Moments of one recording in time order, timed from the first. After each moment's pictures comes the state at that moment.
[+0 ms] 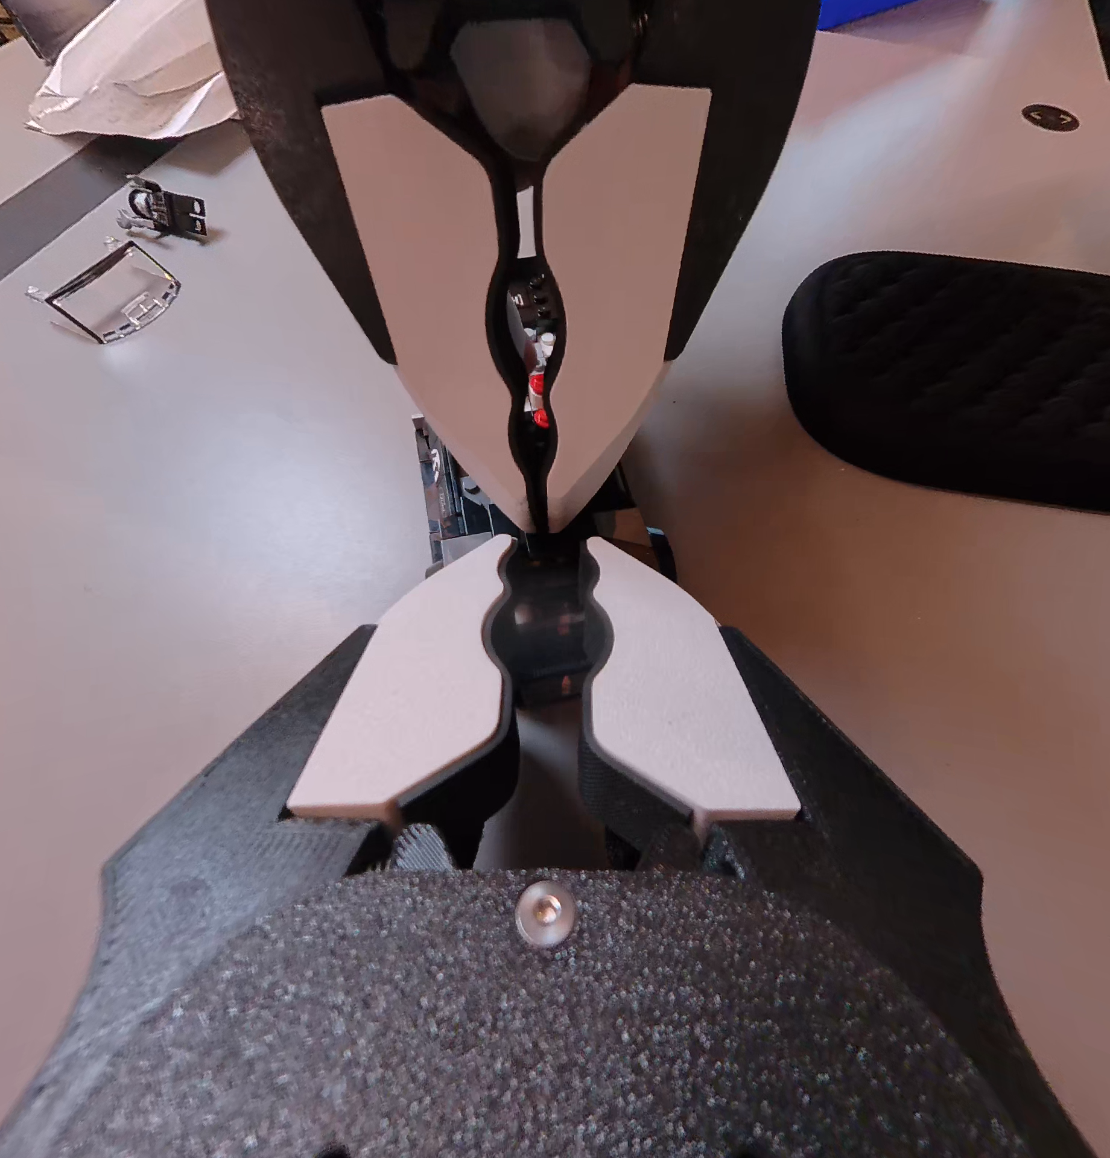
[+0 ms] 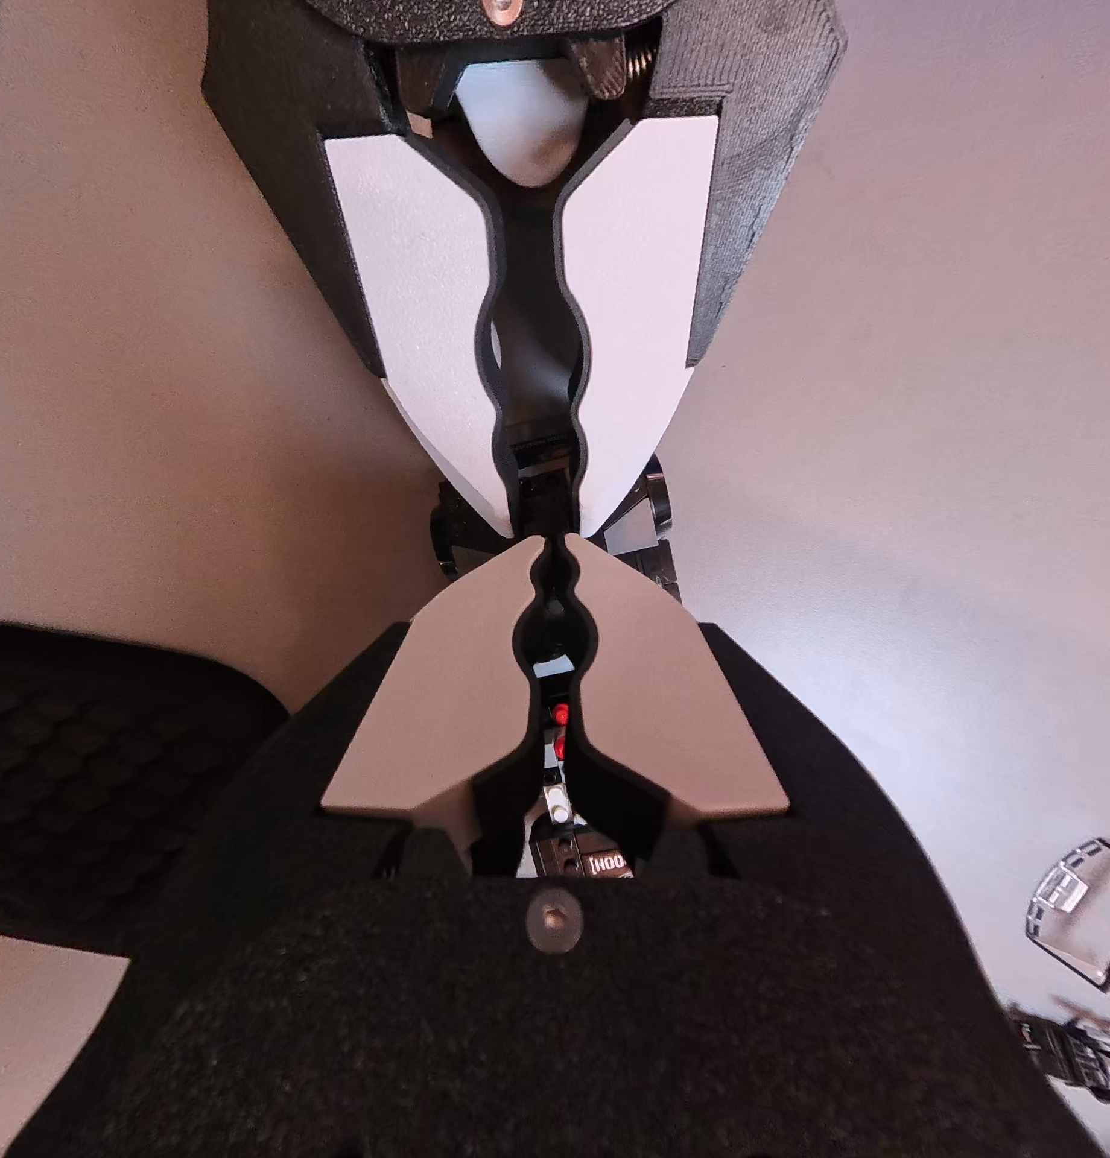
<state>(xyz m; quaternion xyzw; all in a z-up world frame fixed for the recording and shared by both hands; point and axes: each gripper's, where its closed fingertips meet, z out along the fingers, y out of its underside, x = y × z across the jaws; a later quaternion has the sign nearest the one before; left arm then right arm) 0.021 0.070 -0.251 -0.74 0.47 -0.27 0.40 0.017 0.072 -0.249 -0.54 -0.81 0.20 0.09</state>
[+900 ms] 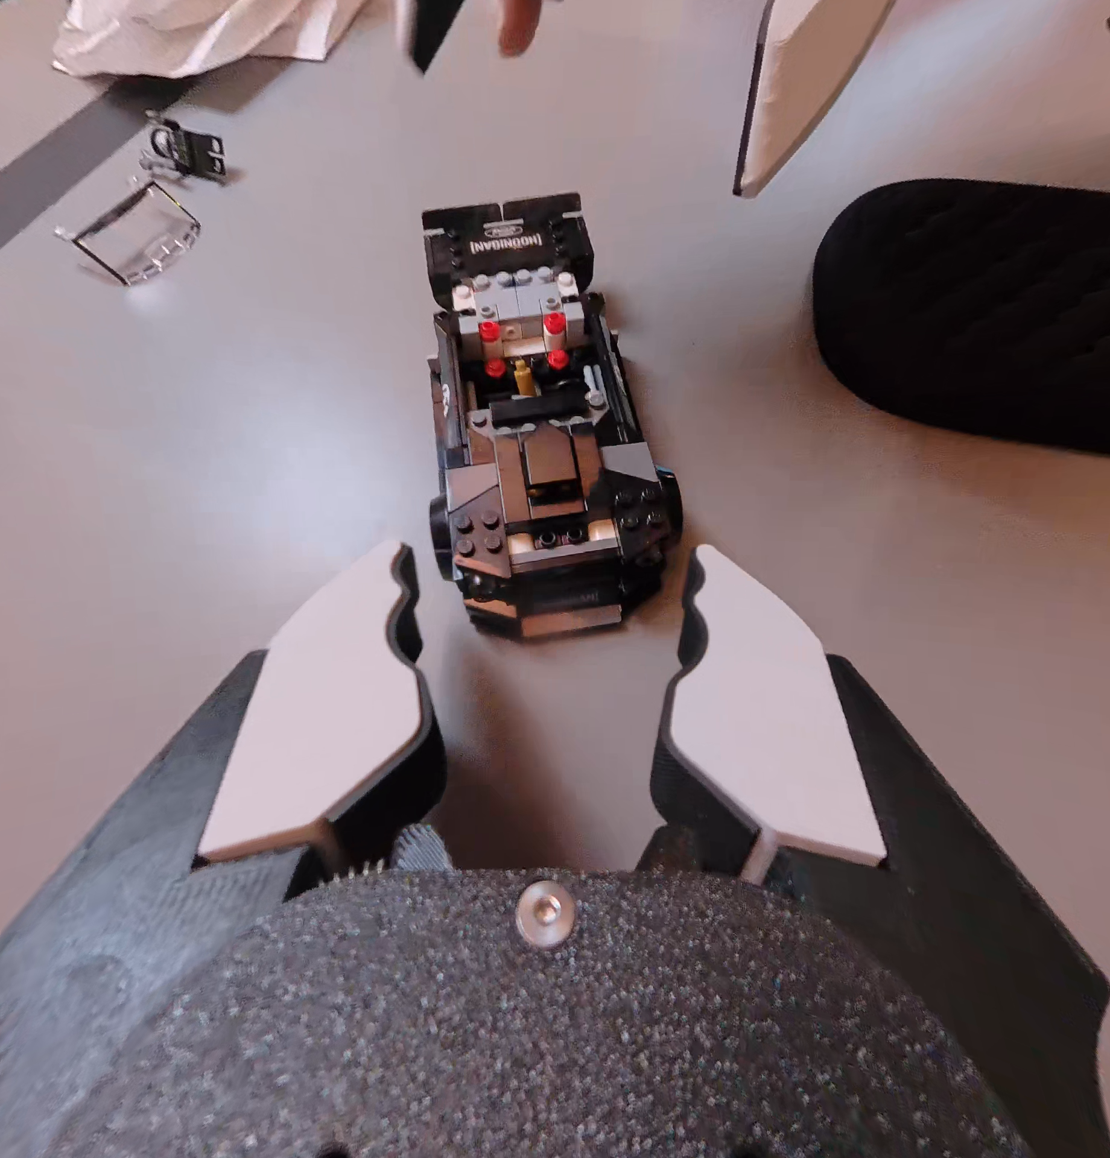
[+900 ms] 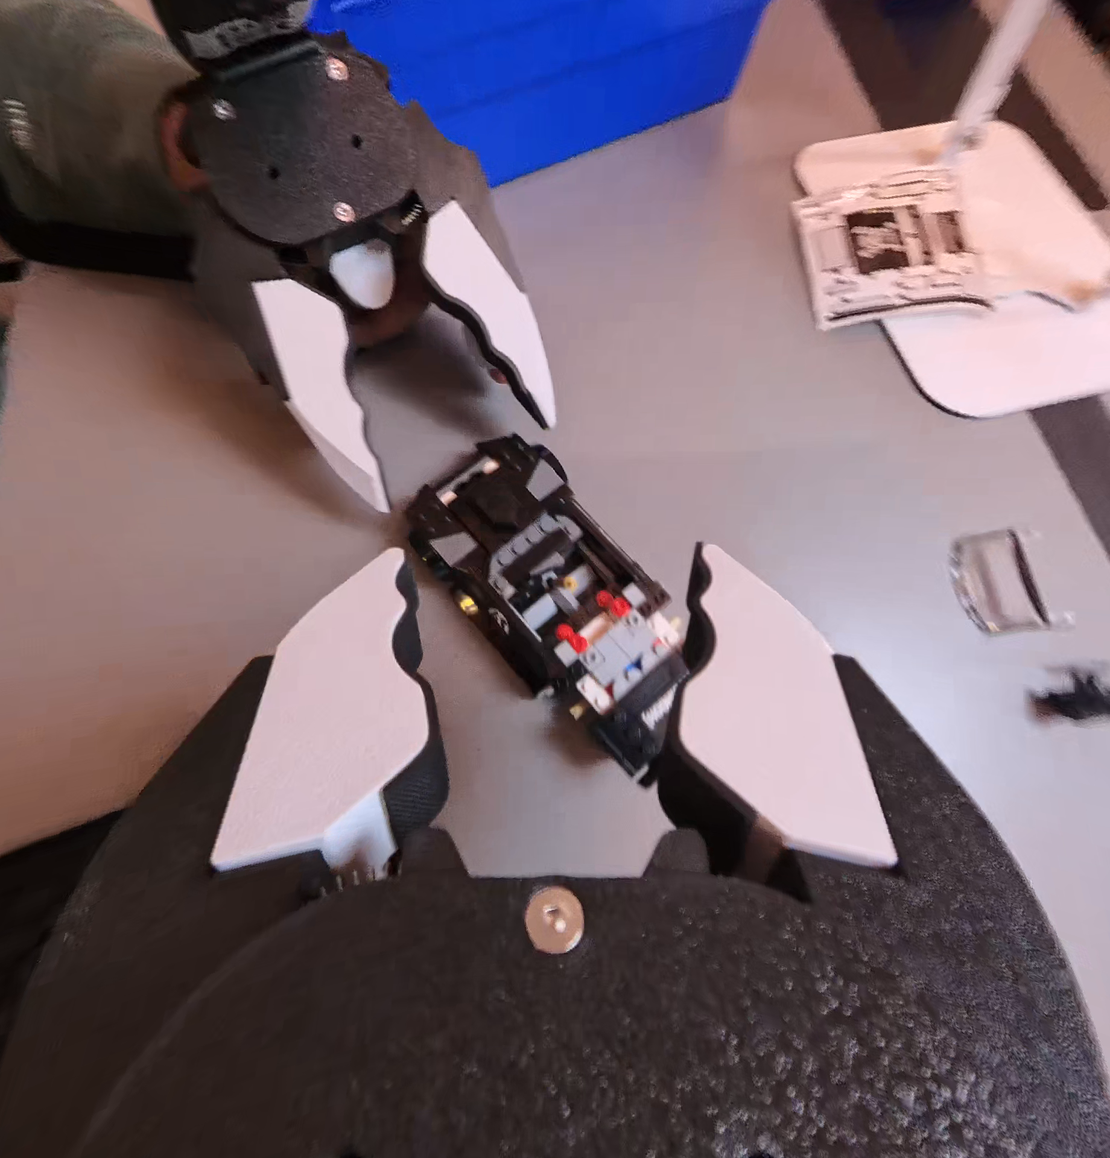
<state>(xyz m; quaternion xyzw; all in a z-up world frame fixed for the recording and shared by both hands) 0.004 0.063 -0.260 -0.75 0.47 -0.24 0.40 0.061 0.094 -0.195 -0.66 -0.61 0.28 0.33</state>
